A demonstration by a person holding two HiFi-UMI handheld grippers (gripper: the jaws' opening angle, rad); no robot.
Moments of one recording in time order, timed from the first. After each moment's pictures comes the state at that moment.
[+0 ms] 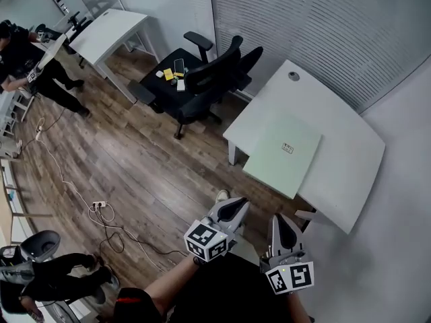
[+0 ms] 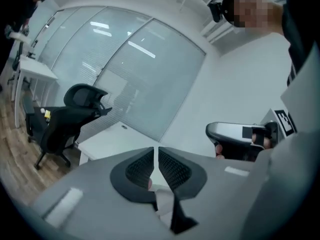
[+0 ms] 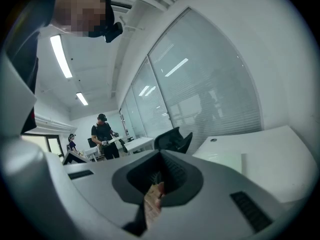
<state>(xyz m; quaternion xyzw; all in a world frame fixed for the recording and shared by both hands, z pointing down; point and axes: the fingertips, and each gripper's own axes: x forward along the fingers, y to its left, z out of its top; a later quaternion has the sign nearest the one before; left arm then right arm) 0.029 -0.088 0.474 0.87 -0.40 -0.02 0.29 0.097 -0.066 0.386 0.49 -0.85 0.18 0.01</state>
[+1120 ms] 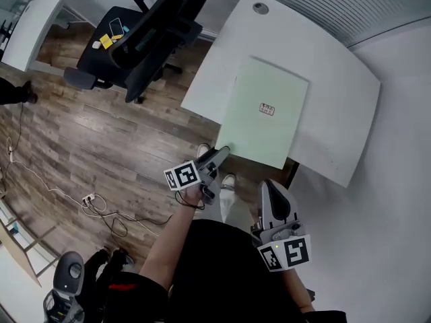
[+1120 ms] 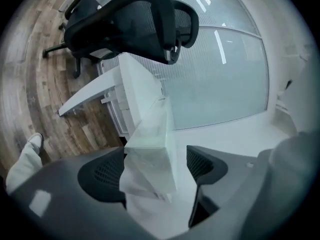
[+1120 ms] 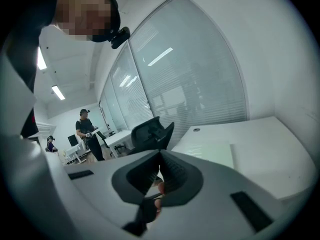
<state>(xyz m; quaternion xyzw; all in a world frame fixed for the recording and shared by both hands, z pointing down) 0.034 -0.207 0.700 0.68 -0.30 -0.10 0.67 0.110 -0.165 0.455 0.57 -0.79 0.24 0.06</state>
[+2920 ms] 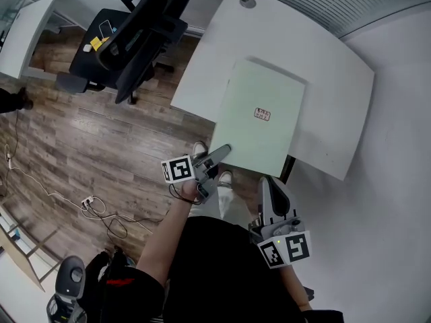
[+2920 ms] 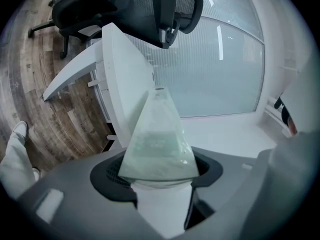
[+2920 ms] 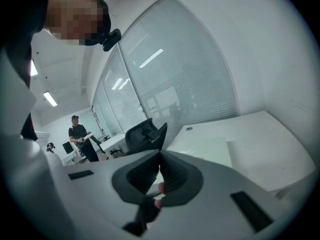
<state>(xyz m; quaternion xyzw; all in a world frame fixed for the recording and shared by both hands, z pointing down) 0.069 -0.217 0.689 0.68 -0.20 -0.10 0.70 0.135 -0.178 0.472 0.59 -0.76 0.27 0.04</state>
